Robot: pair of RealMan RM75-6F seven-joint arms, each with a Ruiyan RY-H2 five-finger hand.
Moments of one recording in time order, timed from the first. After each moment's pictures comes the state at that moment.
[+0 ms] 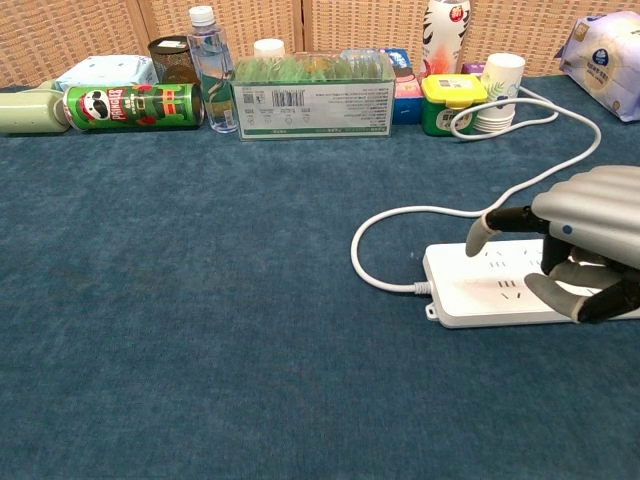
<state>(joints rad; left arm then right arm) -0.02 -0.69 0.01 -2.09 1.48 1.46 0.01 0.40 -1.31 0.03 -1.94 -1.42 1.01 -0.66</state>
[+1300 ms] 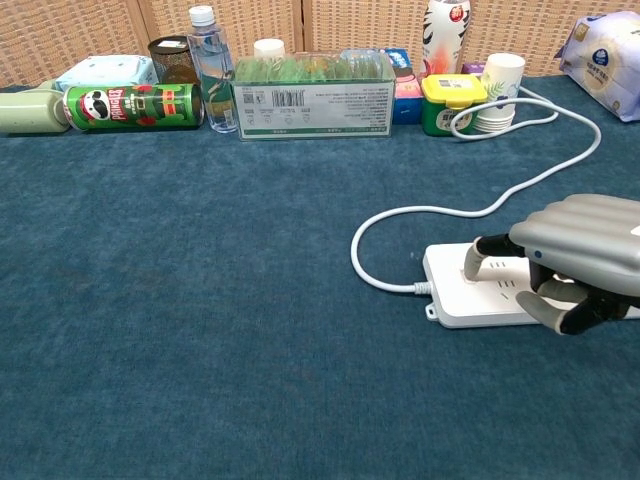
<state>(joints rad) -0.03 -0.70 0.02 -2.07 1.47 1.44 -0.01 0.51 -1.38 -0.01 -1.88 -1.20 1.02 -0.78</state>
